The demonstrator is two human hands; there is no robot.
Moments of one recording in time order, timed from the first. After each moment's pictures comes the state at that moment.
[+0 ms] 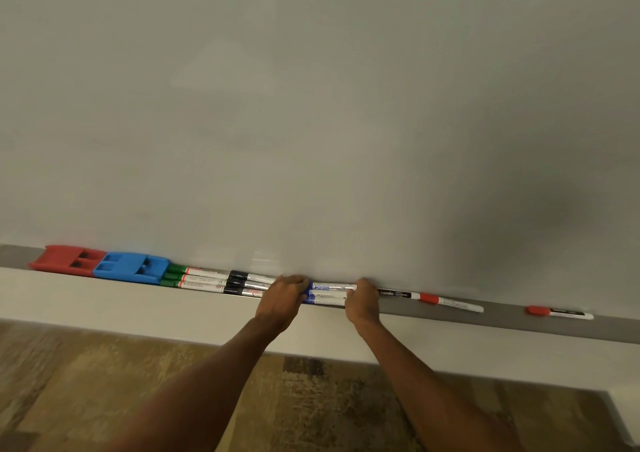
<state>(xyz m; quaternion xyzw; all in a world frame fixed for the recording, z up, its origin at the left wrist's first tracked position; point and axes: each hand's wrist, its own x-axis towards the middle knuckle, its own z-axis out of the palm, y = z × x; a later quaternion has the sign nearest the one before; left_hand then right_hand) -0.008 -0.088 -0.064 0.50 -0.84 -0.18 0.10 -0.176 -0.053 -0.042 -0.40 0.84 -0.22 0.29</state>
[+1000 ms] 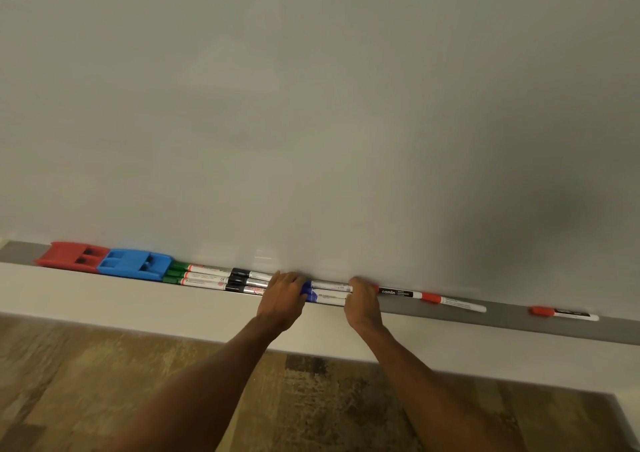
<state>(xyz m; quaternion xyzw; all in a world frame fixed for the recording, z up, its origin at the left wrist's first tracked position) -0.008 -0.084 -0.069 0.53 -0.83 -0.15 0.09 -0.180 -0.048 -0.050 -0.54 0.80 -0.14 0.24</state>
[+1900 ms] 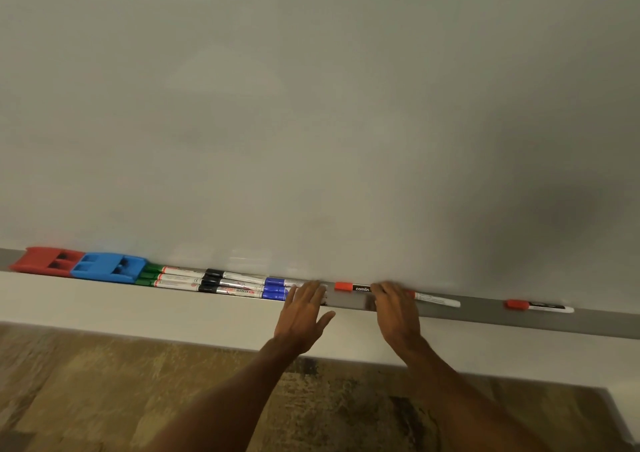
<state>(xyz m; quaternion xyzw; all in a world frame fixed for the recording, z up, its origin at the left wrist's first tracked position) -0.093 -0.037 -0.087 0.52 -0.84 -0.14 0.09 -0.293 -0.001 -0.050 -0.66 0.74 -0.09 0.03</state>
